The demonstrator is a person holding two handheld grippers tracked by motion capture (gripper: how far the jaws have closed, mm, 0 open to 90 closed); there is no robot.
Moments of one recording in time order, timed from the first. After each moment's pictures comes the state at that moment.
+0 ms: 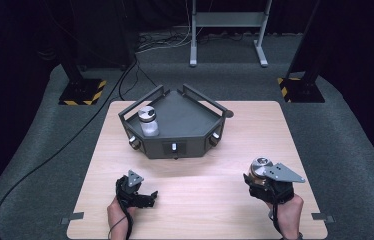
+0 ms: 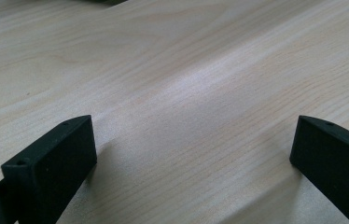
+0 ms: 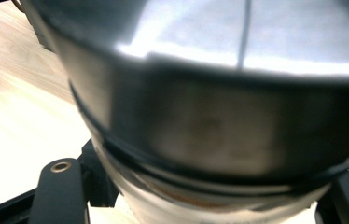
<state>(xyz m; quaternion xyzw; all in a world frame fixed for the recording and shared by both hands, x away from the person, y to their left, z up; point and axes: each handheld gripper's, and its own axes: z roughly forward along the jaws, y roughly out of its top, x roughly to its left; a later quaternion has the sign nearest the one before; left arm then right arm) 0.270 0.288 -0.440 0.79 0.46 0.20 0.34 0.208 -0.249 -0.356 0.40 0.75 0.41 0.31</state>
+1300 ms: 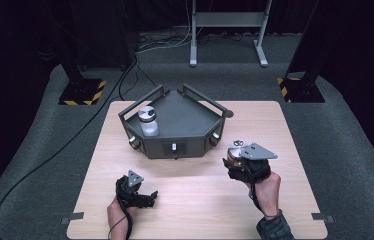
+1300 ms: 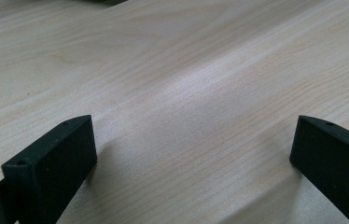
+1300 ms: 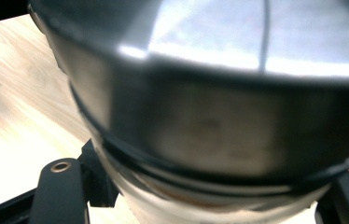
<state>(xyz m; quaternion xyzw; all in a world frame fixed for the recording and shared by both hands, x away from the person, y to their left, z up) 0.270 0.288 -0.440 0.79 0.46 0.20 0.34 0.261 -0.206 -0.335 0.36 0.78 0.42 0.30</state>
